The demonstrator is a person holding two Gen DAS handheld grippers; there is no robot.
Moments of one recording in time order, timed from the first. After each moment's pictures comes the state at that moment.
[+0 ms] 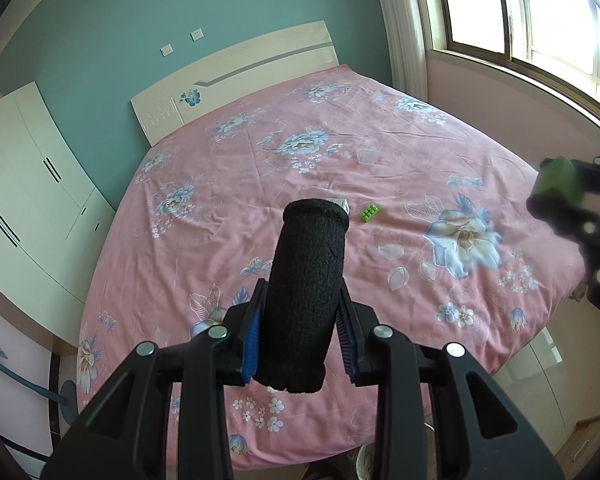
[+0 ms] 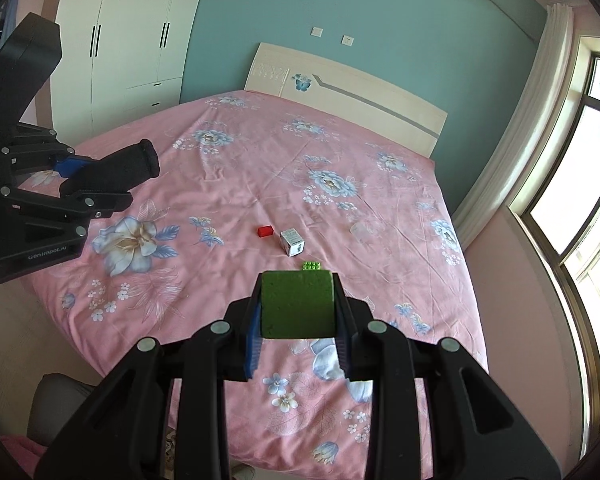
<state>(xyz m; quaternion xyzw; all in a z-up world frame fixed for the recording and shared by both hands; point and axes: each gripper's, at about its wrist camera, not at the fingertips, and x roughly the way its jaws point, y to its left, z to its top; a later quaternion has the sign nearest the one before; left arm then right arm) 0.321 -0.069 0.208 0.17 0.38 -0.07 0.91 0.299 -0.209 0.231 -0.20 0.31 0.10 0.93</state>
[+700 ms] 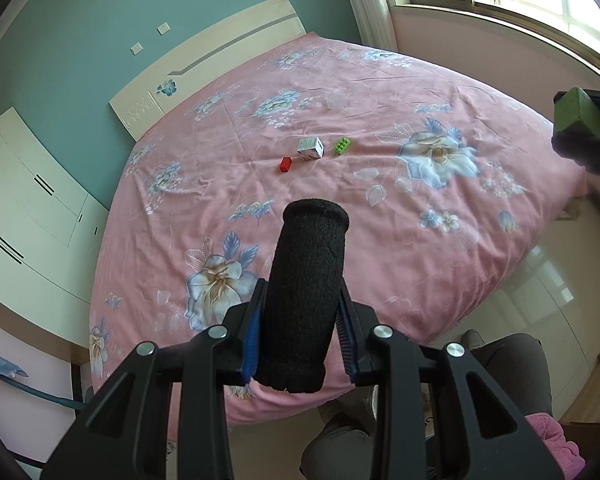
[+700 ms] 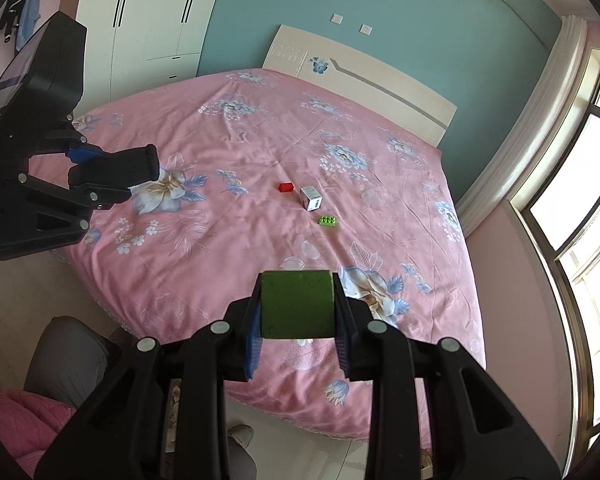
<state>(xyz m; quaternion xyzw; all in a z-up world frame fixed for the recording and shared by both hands) 0.226 -0.067 0.149 0.24 0.42 -0.09 0.87 0.189 -0.210 0.192 -0.23 0.34 0.11 0.91</state>
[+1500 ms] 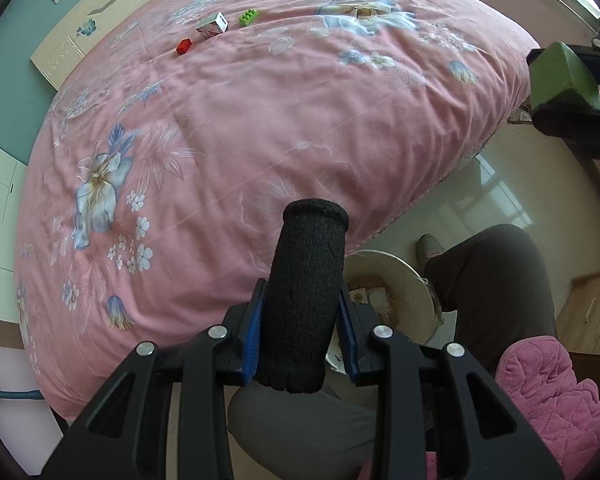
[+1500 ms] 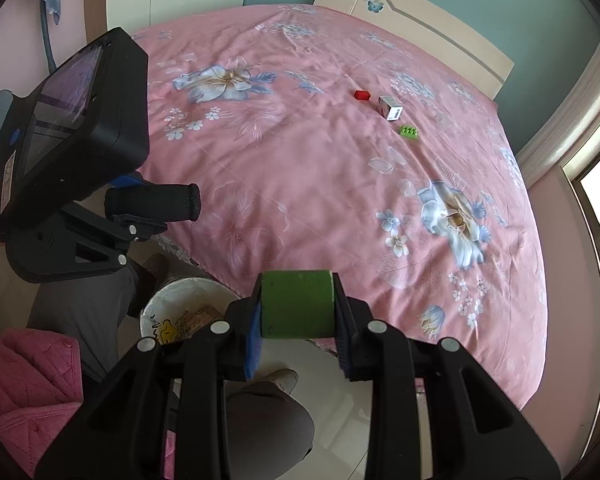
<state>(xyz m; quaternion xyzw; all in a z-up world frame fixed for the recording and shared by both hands) 0.179 -0.069 -0.040 0.23 0.55 -0.17 0.78 0.148 -0.178 0.027 -0.24 0.45 0.17 0.85</state>
